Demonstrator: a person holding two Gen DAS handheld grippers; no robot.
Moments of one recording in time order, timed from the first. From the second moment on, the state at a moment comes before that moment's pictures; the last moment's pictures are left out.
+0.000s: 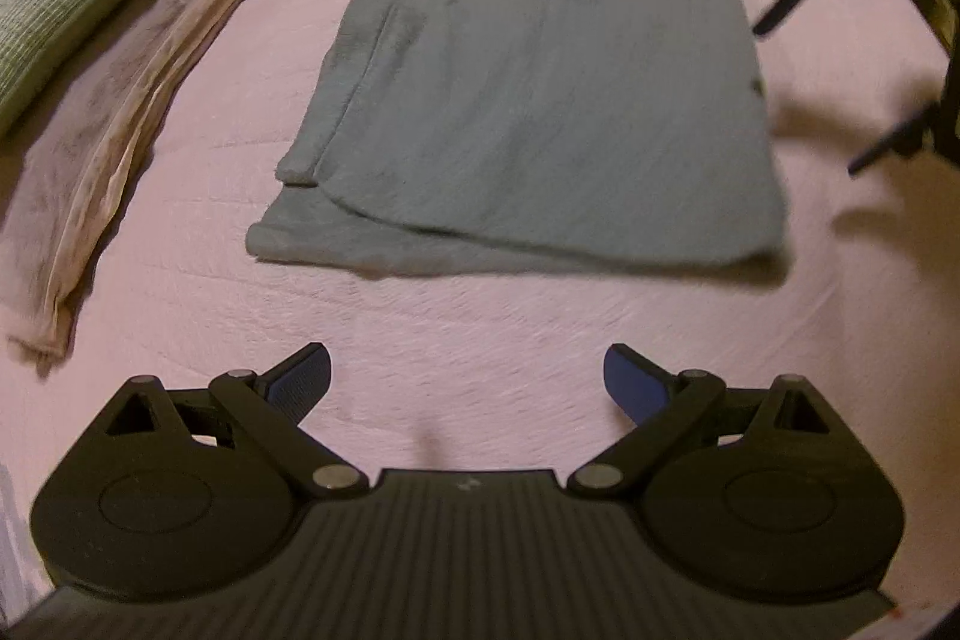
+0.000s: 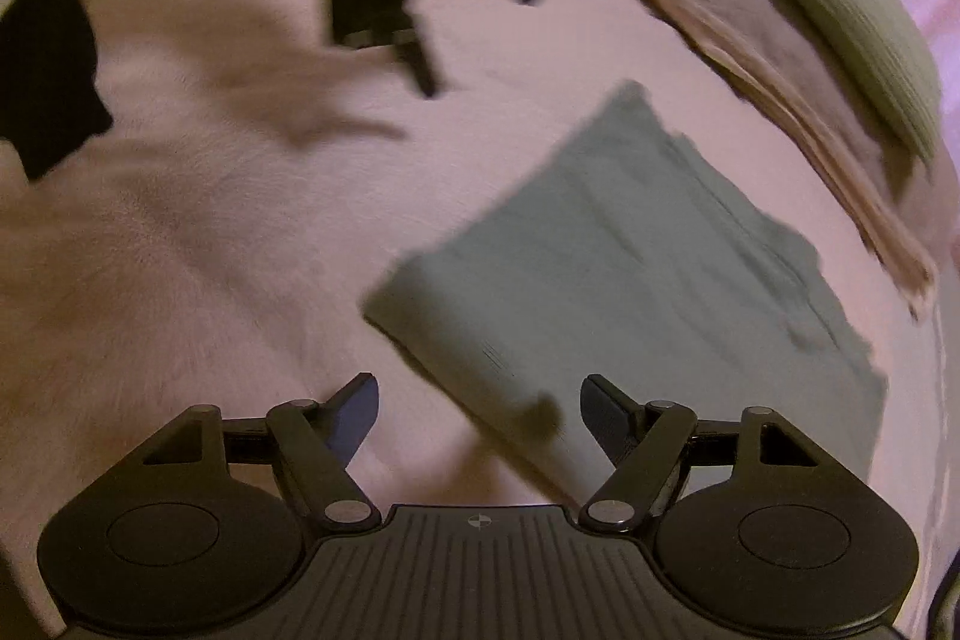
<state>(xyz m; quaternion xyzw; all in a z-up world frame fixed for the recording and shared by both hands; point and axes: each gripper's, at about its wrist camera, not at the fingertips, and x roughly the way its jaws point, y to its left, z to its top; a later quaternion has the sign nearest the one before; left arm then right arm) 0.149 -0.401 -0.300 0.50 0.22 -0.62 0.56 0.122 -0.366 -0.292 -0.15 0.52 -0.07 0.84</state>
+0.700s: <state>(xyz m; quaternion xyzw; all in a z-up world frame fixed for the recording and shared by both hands) 0.201 -0.435 -0.350 0.58 -0.02 -0.67 0.46 0.137 -0.387 -0.259 -0.12 0.47 -0.14 0.86</state>
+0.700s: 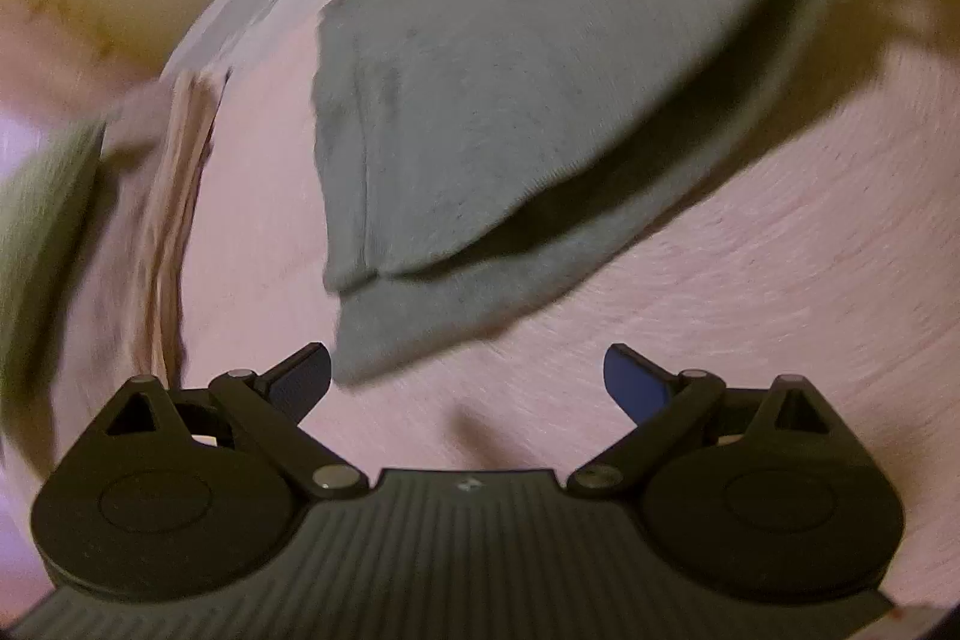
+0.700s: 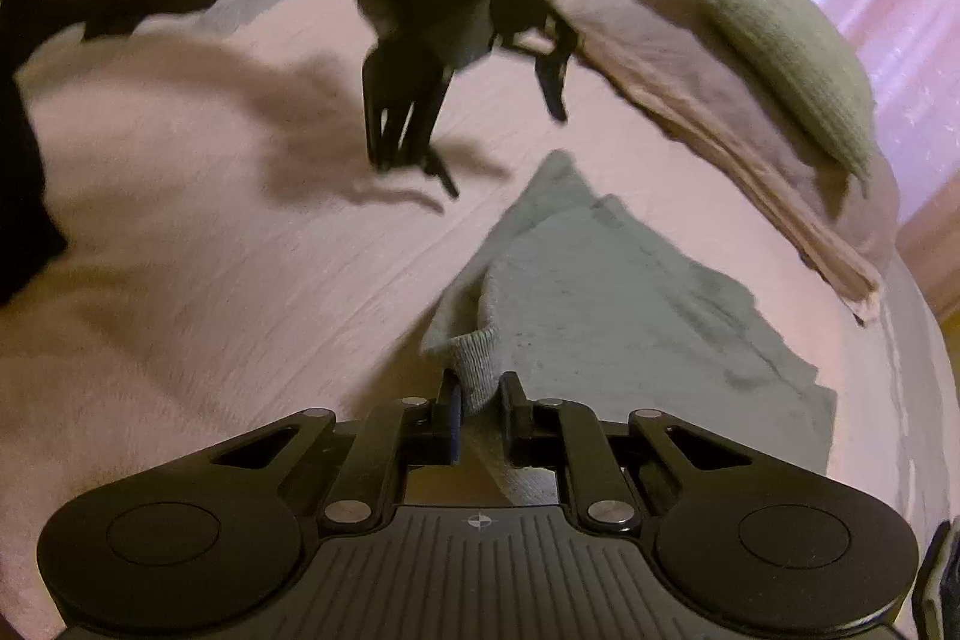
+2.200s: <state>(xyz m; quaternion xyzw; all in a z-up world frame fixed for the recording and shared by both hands) 0.070 -0.834 -0.260 0.71 -0.02 -0.69 0.13 -0.130 -0.642 -0.206 0.45 0.19 -0.31 0.82</state>
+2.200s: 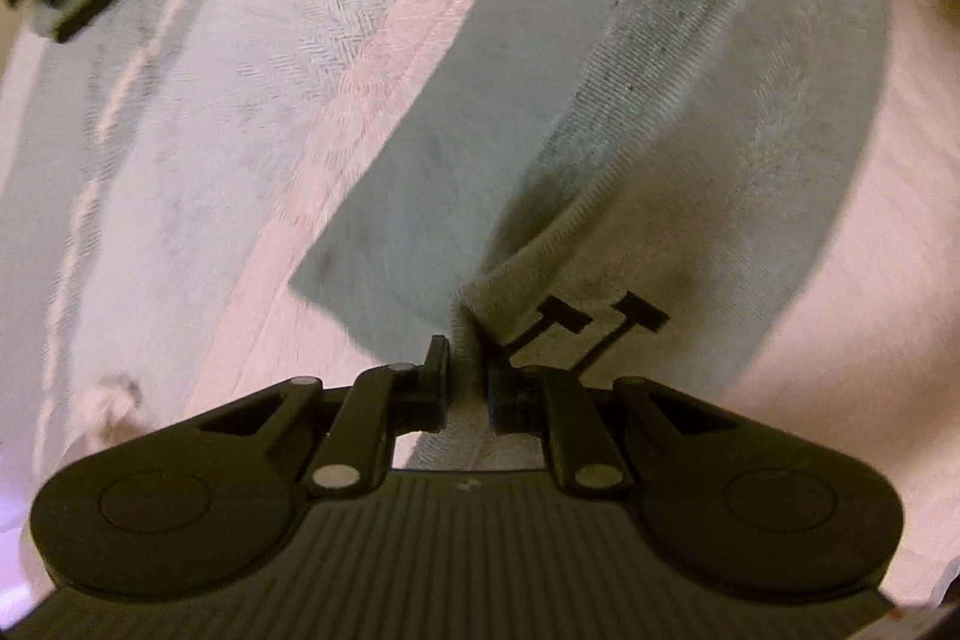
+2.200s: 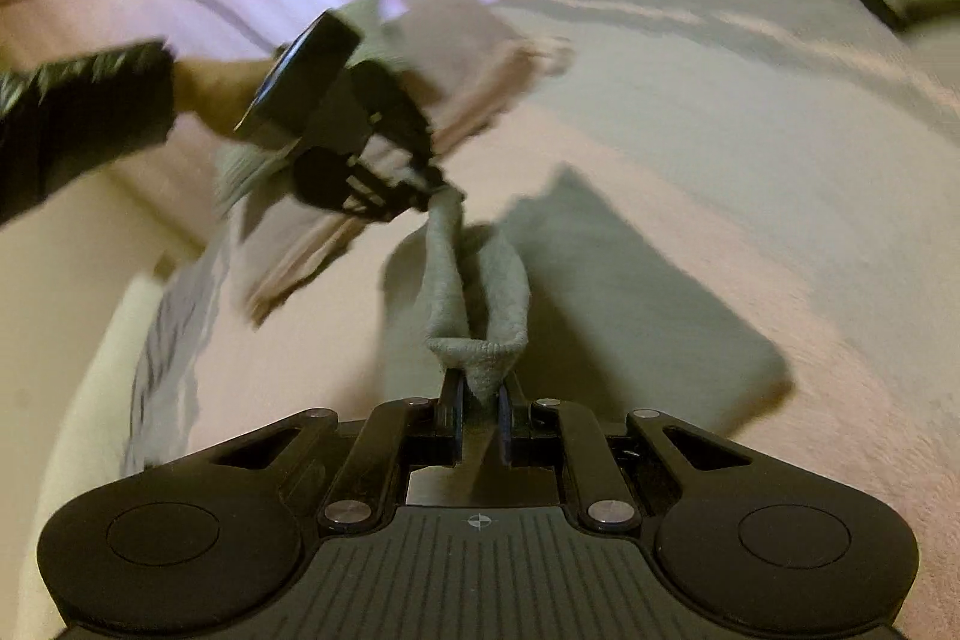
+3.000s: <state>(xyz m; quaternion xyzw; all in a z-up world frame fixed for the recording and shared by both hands) 0.067 -0.946 -0.343 0.66 0.10 -0.72 0.19 -0.209 -0.690 -0.301 0.58 0.15 -0.39 0.70</state>
